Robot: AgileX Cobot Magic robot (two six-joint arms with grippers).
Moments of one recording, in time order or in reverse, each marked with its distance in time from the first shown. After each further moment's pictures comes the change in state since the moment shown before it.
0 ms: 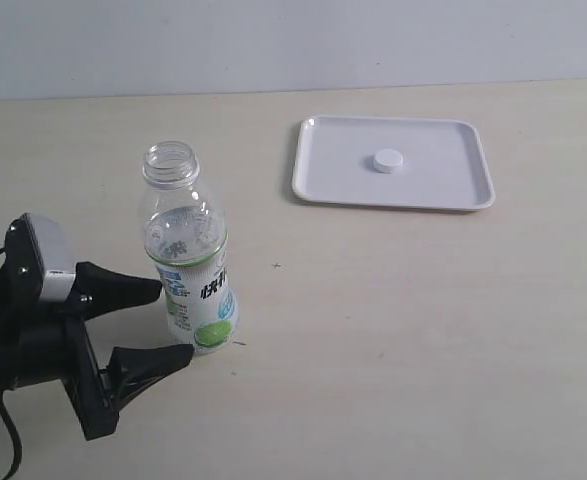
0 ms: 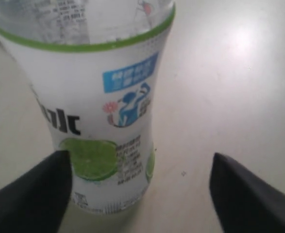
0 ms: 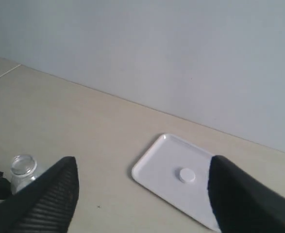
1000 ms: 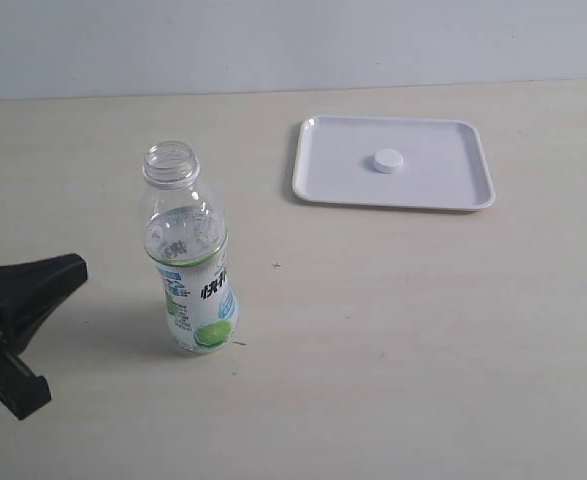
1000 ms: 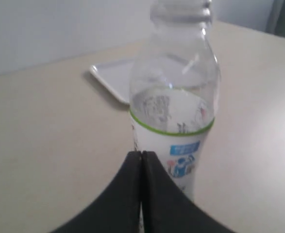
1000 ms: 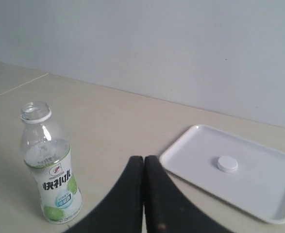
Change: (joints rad) left arm 0.000 -0.505 0.253 -0.344 0.007 -0.106; right arm 0.000 -0.392 0.893 0.685 -0.541 -0.684
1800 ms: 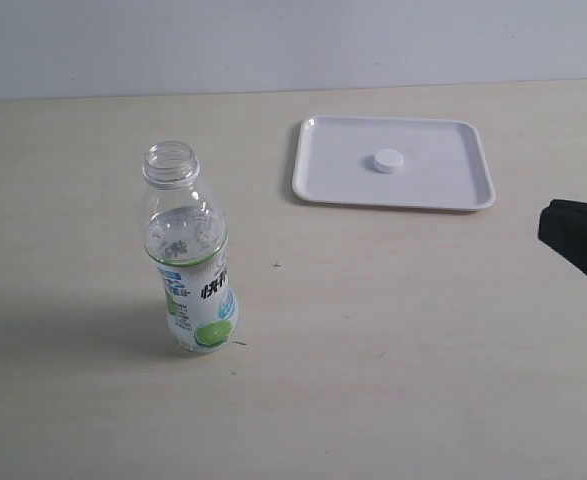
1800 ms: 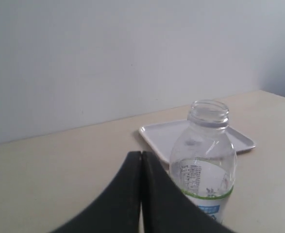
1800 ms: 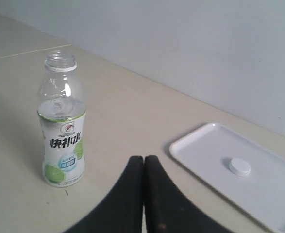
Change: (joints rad) left arm 0.000 -0.767 0.002 0.060 0.538 -0.350; right arm 0.000 0.000 0.166 0.415 0.030 -0.627
